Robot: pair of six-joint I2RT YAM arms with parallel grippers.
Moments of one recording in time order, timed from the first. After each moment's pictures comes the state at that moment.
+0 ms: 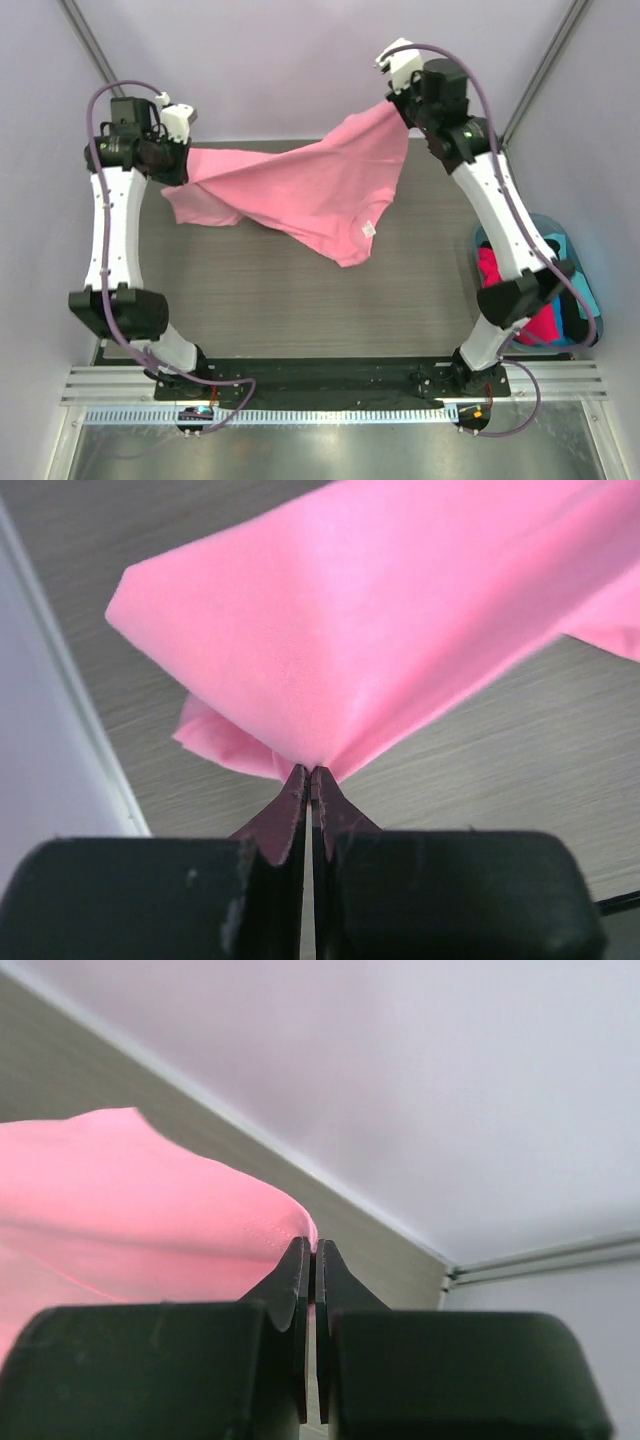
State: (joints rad) left arm 0.08 1.68 1.94 -1.16 0.24 0.34; right arm 0.38 1.80 2.08 -0.59 0.15 -0.49
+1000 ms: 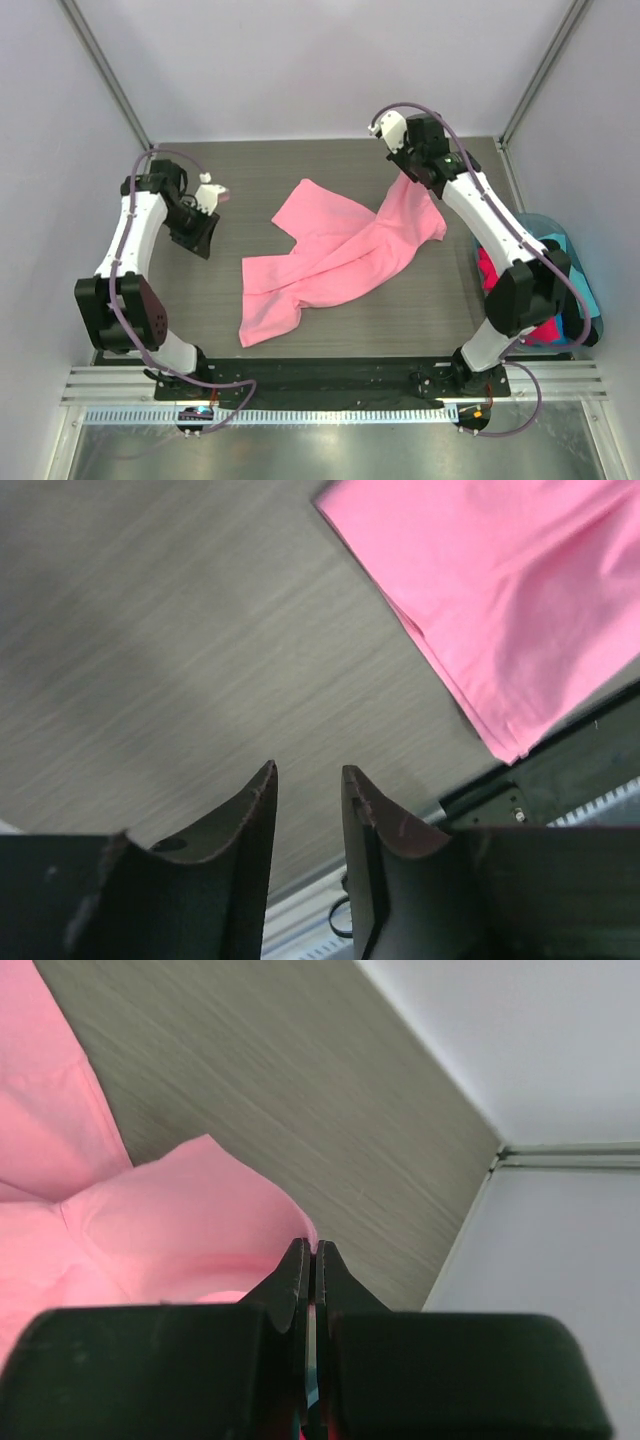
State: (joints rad) left arm 0.08 1.55 1.43 -1.24 0.31 0.61; right arm 0.34 1.60 1.60 -0.58 0.20 -0.59
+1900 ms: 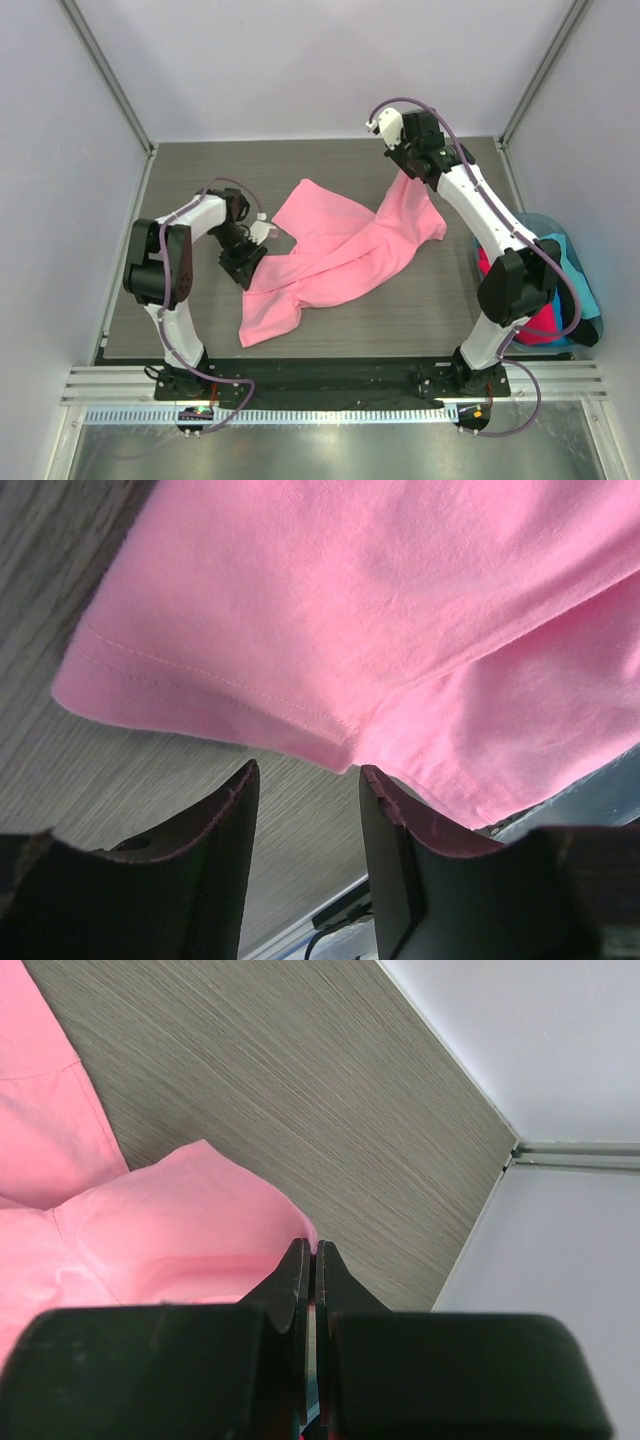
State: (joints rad) left arm -0.19 1.88 1.25 -1.09 0.33 0.55; right arm 0.33 1.72 1.67 -0.61 0.20 -0.58
